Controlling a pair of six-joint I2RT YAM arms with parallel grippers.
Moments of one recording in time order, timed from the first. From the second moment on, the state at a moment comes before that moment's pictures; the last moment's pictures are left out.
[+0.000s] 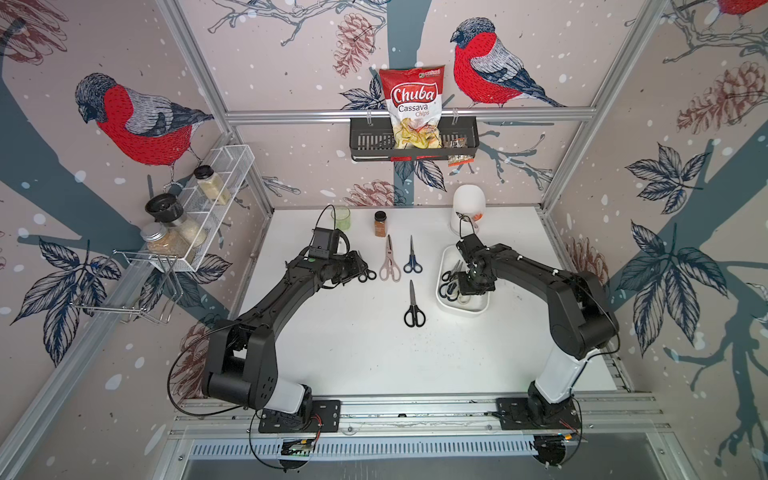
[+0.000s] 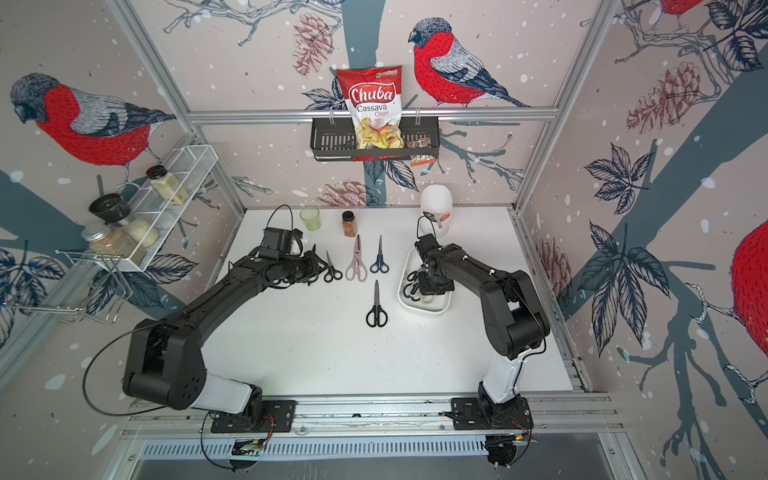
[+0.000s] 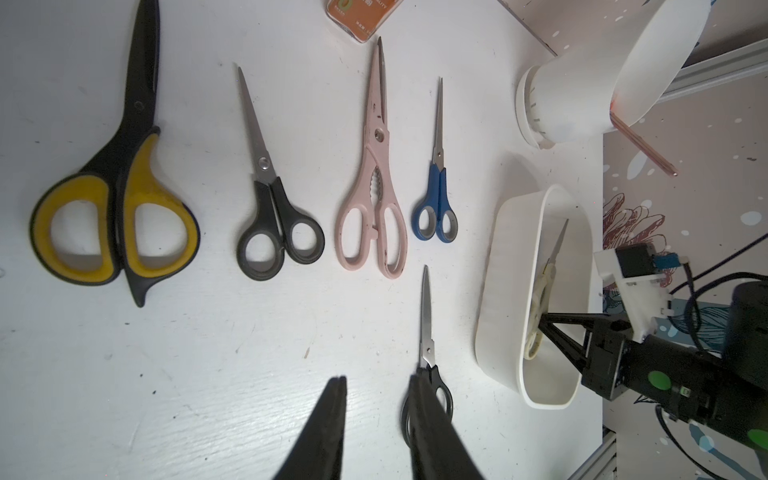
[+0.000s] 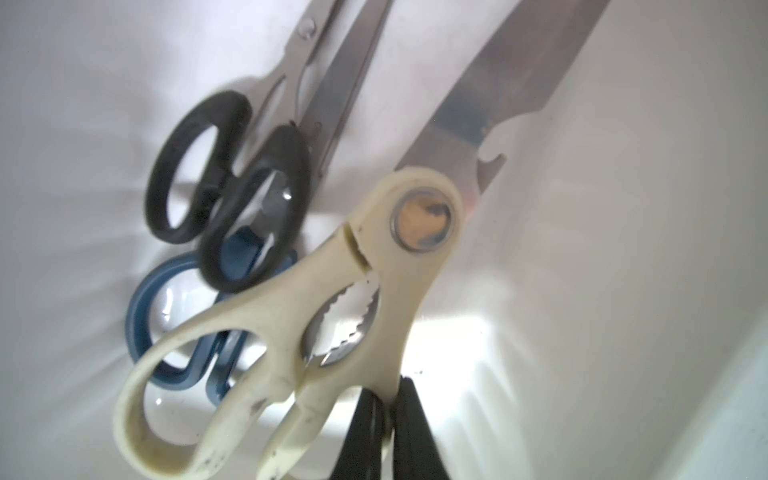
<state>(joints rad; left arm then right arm) -0.24 1.47 1.04 -0.44 0.39 -0.55 0.46 1.78 1.22 -0.81 0.10 0.32</state>
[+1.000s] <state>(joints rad) -0.33 1.33 0.88 -0.27 0.55 -0.62 0.82 1.85 1.50 -0.81 -0.03 0.53</state>
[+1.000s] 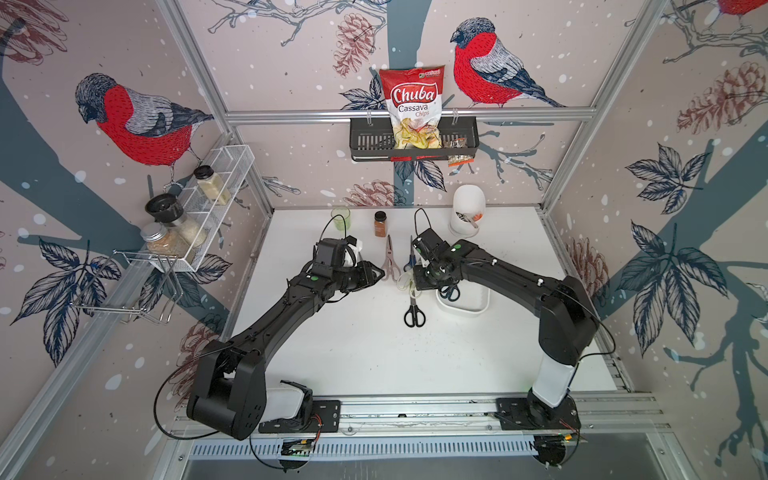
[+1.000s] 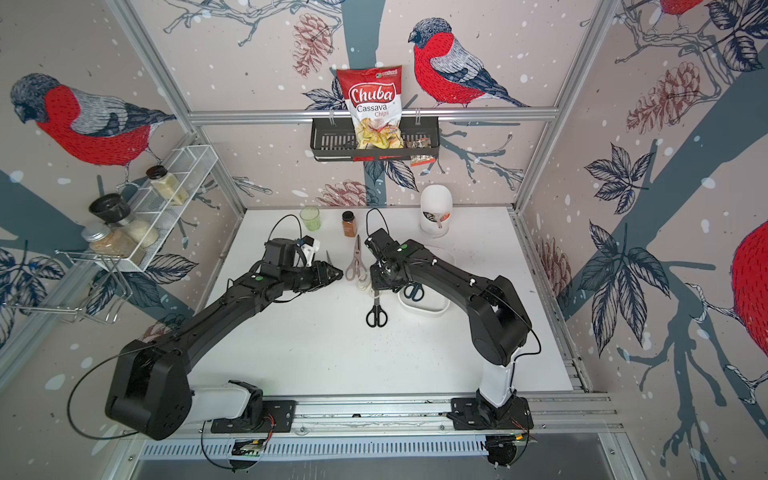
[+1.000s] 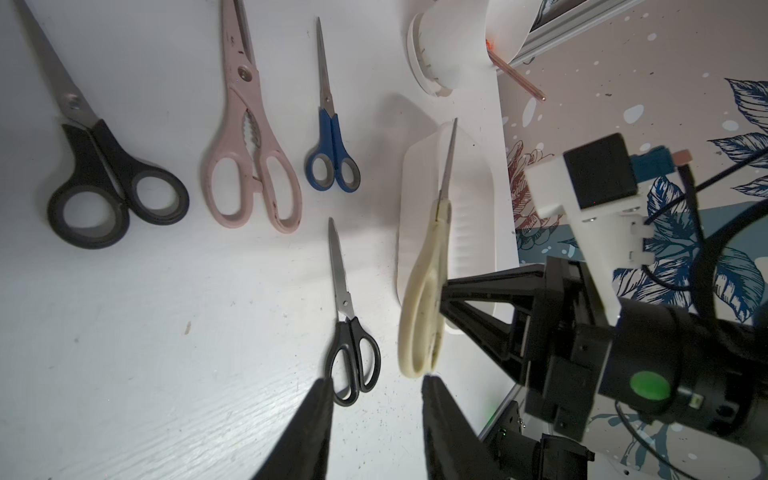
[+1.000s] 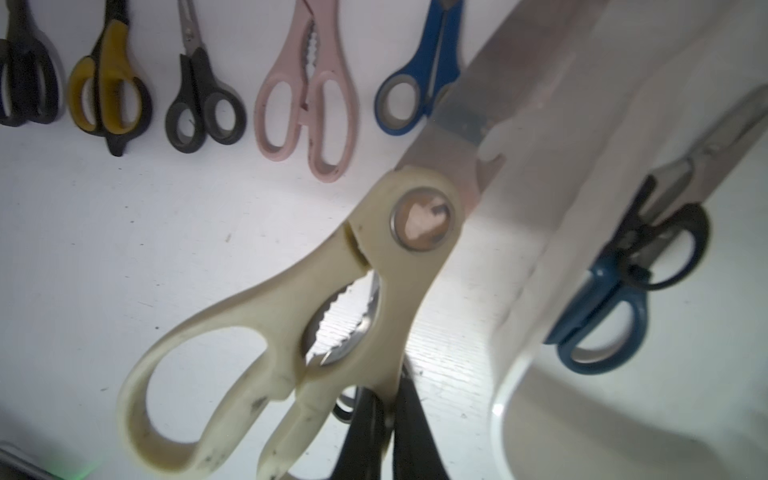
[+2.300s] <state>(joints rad) -0.33 1.35 0.87 -0.28 0.52 -0.54 0.90 1.93 1.61 -0.75 -0.13 0.52</state>
